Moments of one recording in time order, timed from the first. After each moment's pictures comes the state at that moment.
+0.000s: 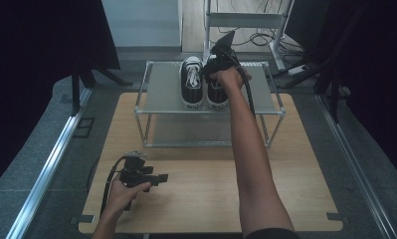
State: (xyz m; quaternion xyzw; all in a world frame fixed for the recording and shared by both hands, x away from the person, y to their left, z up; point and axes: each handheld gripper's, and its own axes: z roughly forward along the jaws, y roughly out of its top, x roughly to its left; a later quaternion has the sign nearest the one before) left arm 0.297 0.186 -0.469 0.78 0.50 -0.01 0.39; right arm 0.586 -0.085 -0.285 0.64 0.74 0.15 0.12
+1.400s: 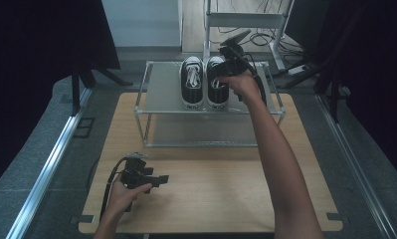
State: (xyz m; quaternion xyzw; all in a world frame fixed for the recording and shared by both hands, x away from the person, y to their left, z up) left arm 0.295 0.182 -0.471 0.78 0.50 0.00 0.38; right arm 0.522 -0.115 -0.253 0.53 0.78 0.31 0.13
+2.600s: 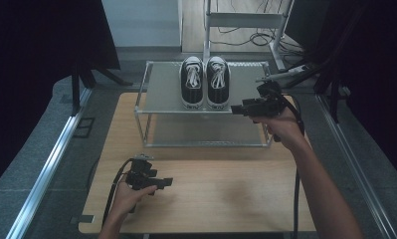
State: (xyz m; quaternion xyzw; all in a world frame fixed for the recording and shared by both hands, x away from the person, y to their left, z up) left arm 0.295 0.168 -0.476 0.79 0.49 0.00 0.36; right arm 0.409 -0.206 -0.282 0.40 0.80 0.43 0.09
